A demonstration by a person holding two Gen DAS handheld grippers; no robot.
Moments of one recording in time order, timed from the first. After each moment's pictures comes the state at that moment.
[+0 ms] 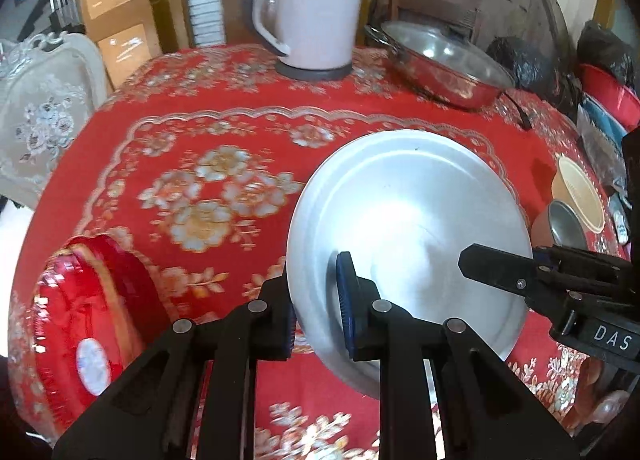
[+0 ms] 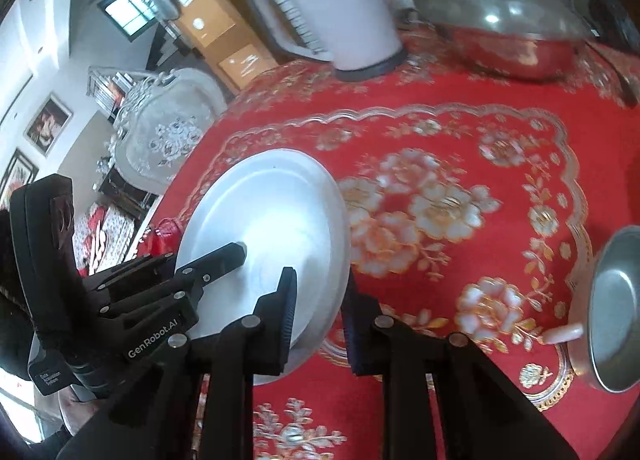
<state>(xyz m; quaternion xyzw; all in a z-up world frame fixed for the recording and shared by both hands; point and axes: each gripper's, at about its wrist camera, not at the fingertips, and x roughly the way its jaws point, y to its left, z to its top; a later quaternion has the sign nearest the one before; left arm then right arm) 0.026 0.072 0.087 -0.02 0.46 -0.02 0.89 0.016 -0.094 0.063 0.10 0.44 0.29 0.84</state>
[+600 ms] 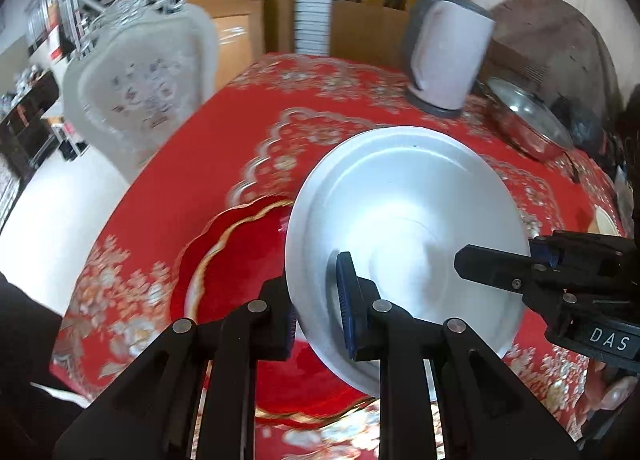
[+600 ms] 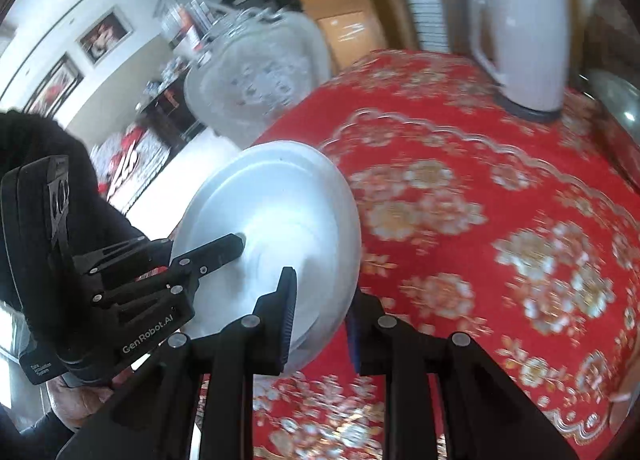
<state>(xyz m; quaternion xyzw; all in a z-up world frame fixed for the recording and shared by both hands) -0.059 0.221 0.120 -0.07 0.44 0.09 0.89 -0.013 0.078 0.094 -0.03 0.44 0.40 0.80</state>
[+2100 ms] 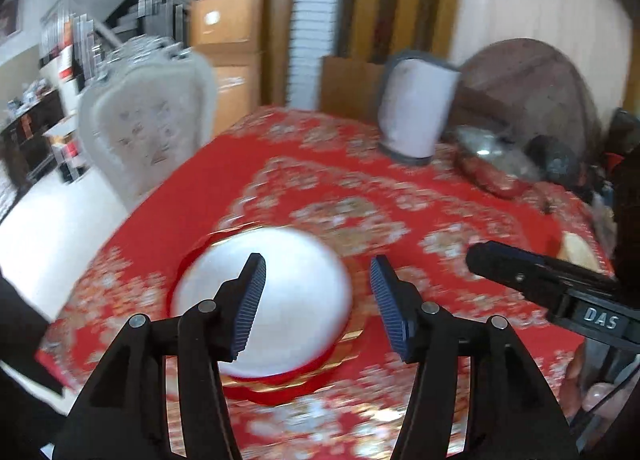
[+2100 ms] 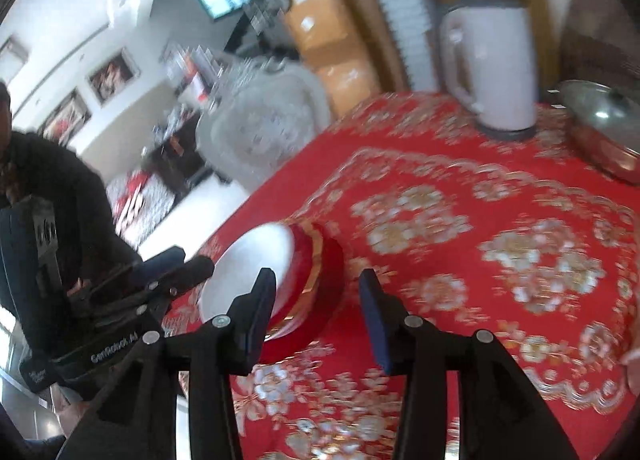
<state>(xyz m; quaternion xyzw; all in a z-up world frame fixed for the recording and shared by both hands) -0.099 0.168 0.154 -0.08 0.33 0.07 0.94 -0.052 0.000 0.112 0.07 0.35 0.37 0.86</state>
